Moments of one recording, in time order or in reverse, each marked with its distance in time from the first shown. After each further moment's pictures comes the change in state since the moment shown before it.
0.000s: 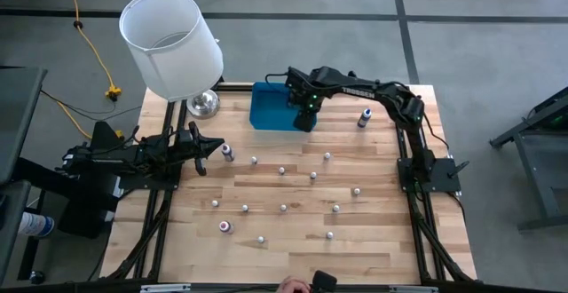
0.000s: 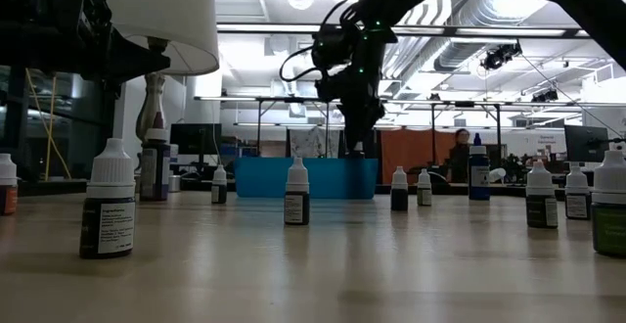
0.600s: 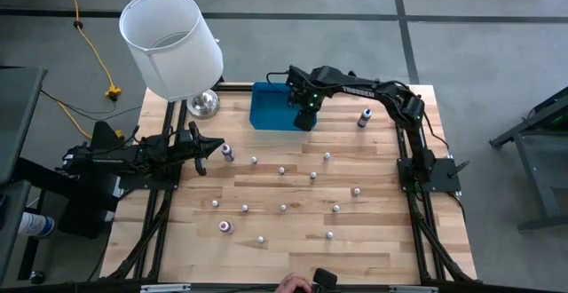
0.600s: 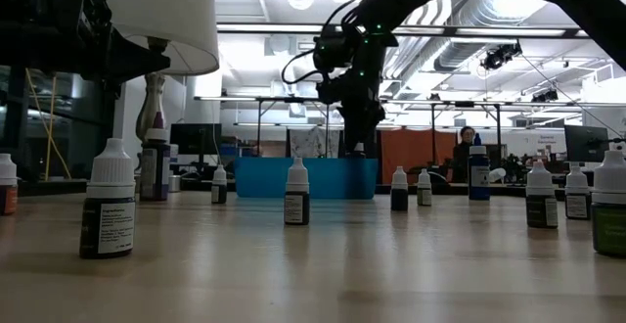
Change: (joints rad) left arm 0.000 0.000 0.000 0.000 0.000 0.000; right arm -0.015 0.000 -0.010 0.021 -0.007 -0.003
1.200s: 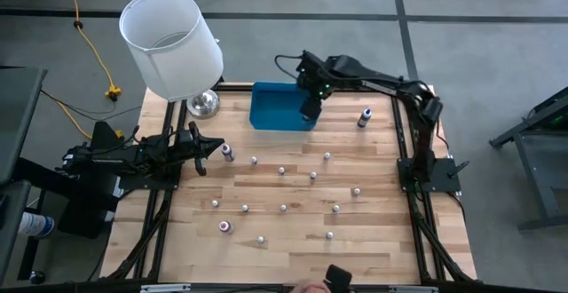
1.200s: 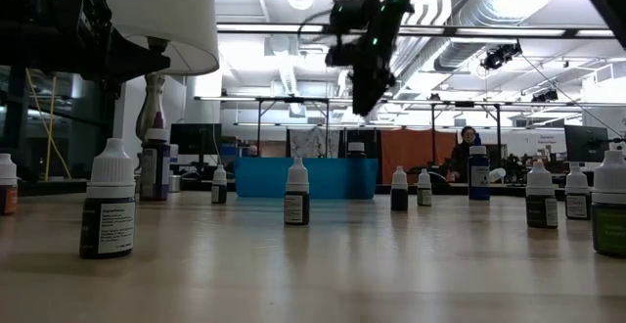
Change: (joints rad) left arm 0.000 0.000 0.000 0.000 0.000 0.000; right arm -0.020 -0.175 0.000 -0.012 0.109 -0.004
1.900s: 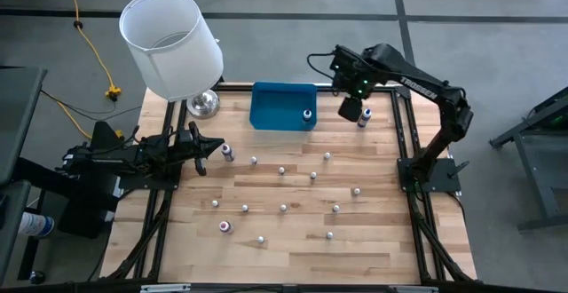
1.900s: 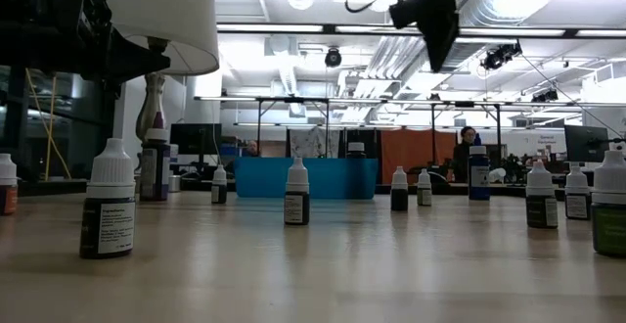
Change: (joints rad) left arm 0.000 0.000 0.000 0.000 0.000 0.000; right arm -0.033 -0.251 0.001 -0.514 0.048 0.030
